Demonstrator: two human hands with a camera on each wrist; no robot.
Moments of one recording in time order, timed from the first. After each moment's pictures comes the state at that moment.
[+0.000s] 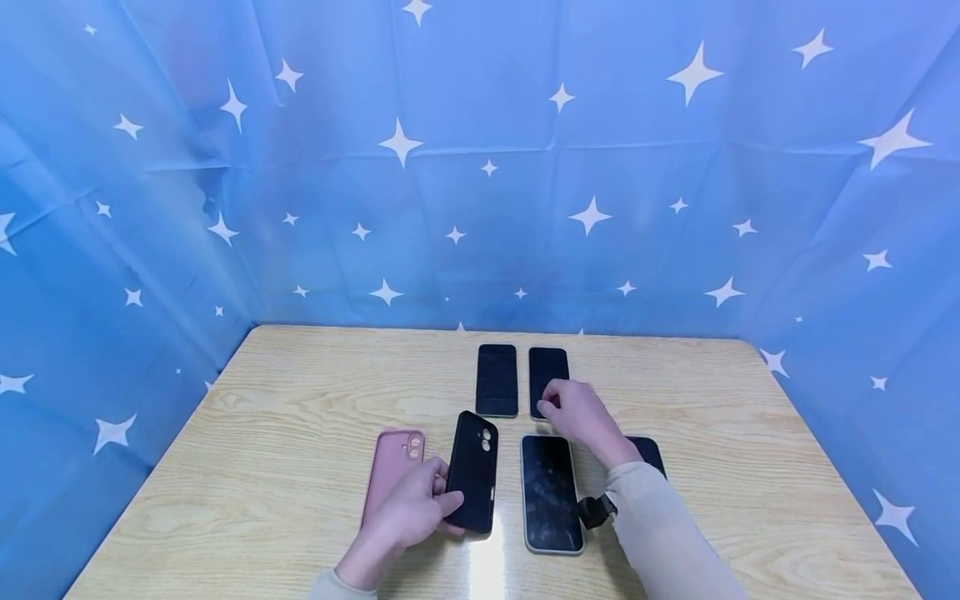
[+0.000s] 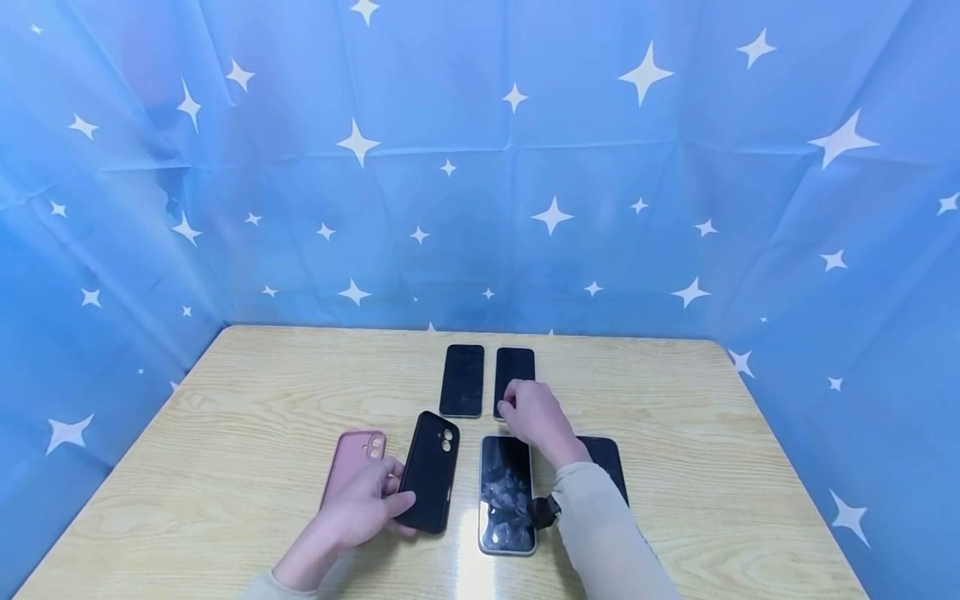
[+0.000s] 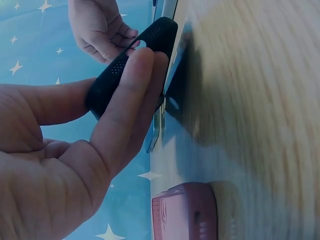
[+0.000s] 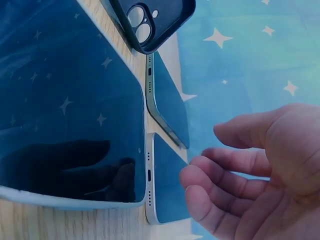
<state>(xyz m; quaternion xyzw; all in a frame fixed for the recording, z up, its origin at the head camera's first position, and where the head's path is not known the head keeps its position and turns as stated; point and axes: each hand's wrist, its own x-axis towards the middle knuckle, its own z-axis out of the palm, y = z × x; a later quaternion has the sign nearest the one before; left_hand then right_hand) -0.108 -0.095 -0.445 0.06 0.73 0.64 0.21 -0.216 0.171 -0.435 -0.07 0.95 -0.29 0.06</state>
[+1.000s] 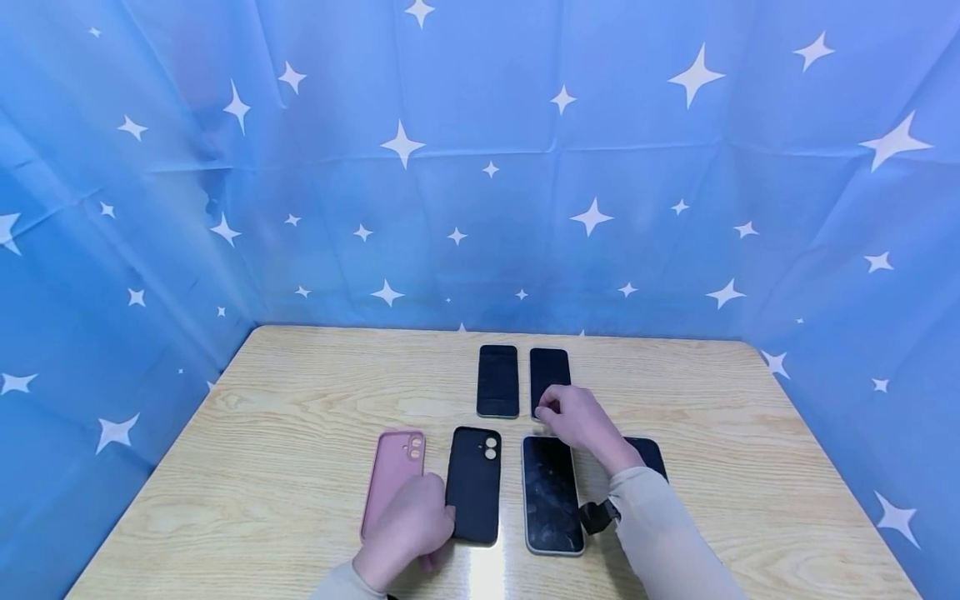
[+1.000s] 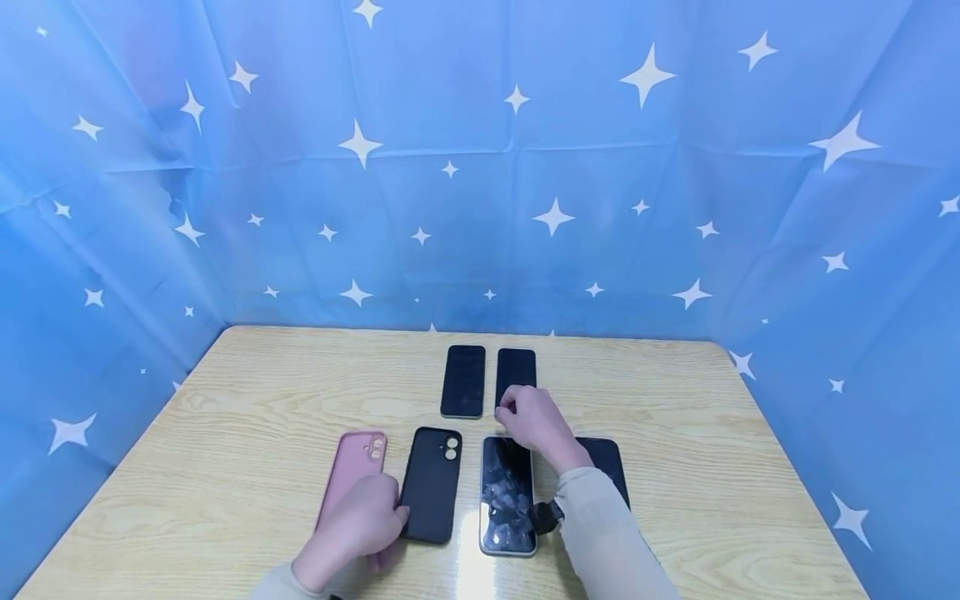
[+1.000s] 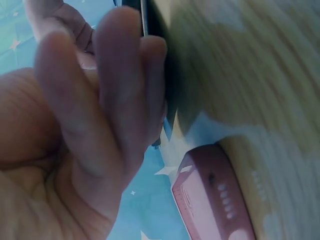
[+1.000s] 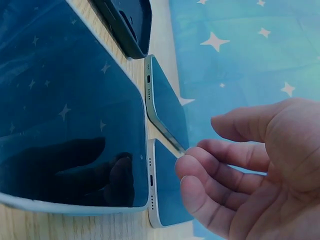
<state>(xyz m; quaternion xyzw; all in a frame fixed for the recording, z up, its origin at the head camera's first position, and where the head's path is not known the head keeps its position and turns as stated) -0.104 -0.081 -0.442 0.03 0.93 0.33 0.18 -0.209 0.169 -0.434 -0.08 0.95 -0.31 0.07</state>
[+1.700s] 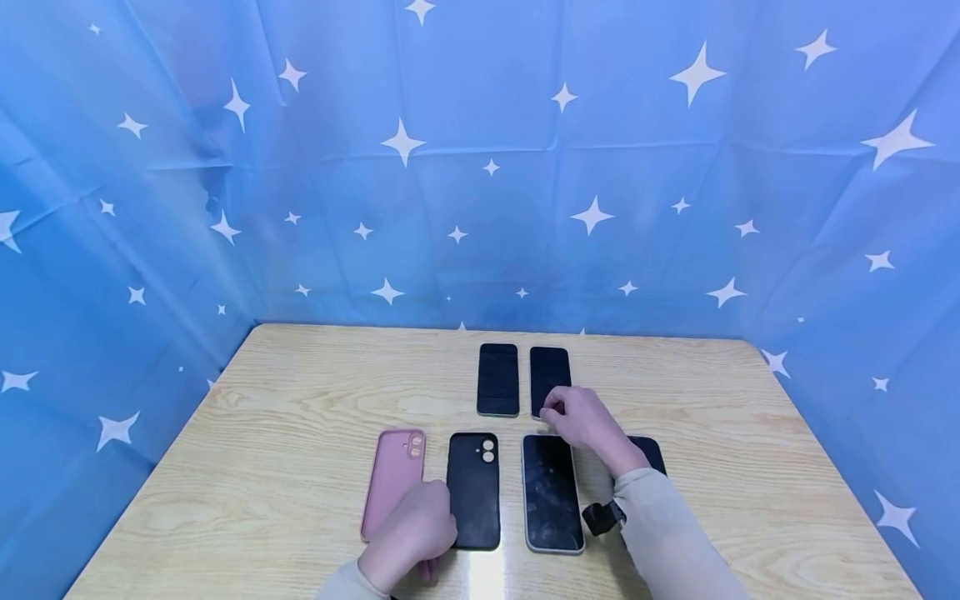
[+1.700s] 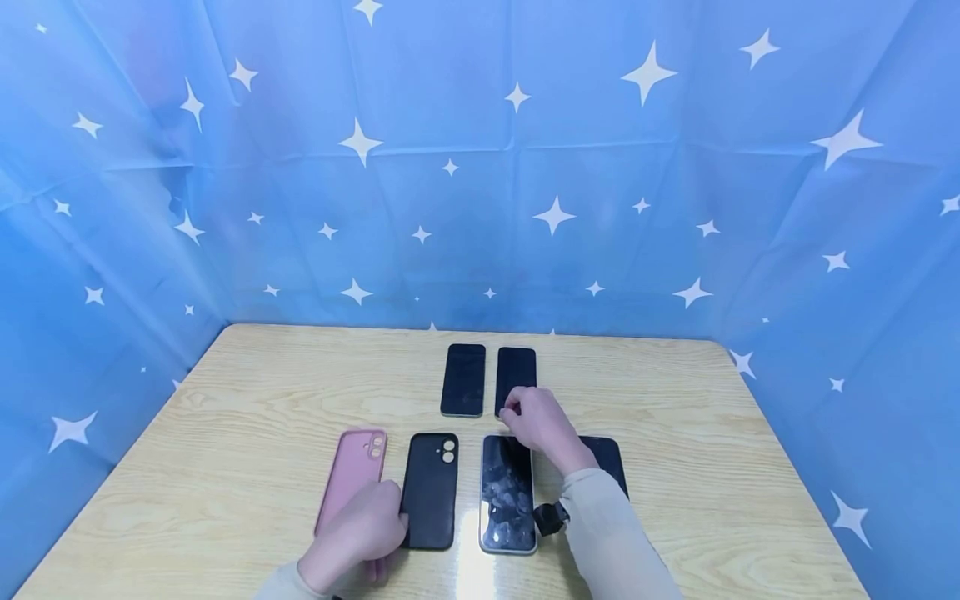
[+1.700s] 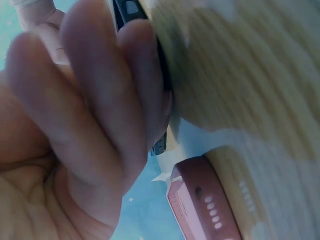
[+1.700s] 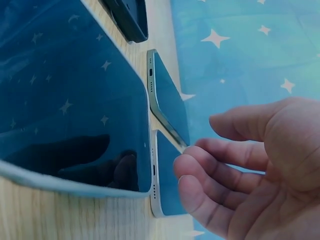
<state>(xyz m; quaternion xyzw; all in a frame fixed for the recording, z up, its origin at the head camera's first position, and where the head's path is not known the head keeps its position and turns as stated) -0.101 -0.076 -0.447 0.03 0.93 0.30 0.19 -0.207 0.176 -0.434 -0.09 0.95 -0.29 0.08</state>
